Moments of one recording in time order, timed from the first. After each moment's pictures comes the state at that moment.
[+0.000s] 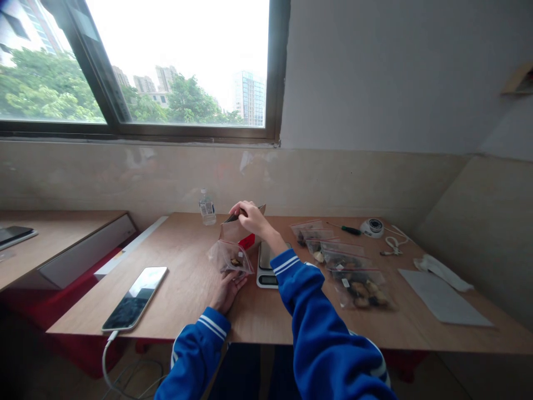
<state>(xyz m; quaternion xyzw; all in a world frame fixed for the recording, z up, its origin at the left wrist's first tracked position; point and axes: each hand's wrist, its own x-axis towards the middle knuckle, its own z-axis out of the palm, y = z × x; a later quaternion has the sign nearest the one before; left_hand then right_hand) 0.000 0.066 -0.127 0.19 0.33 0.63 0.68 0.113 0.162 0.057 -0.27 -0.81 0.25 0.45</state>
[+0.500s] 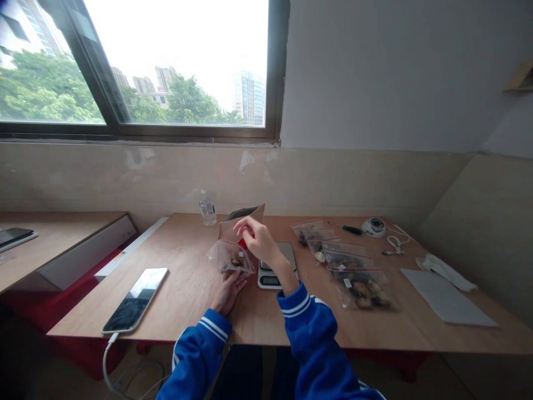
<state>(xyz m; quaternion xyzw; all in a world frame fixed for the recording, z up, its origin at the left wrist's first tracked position) 0.001 0.063 -0.124 0.21 0.34 0.63 0.67 0.127 0.097 0.041 -0.32 -0.80 0.25 0.45</state>
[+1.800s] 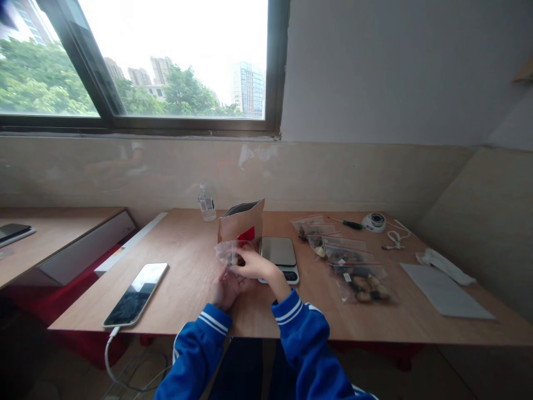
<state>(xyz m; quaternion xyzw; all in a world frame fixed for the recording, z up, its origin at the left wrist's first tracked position) -0.003 0.057 -0.119 0.18 0.22 0.62 0.73 0.122 0.081 -0.010 -0.36 -0.85 0.32 0.22</state>
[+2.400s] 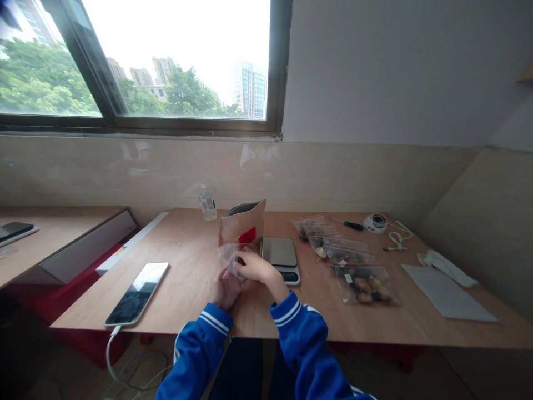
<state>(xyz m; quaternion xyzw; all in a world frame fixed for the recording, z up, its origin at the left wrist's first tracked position) -0.006 0.056 -0.117 0.16 0.21 0.61 0.75 0.116 0.084 -0.020 -0.38 -0.85 0.30 0.20</state>
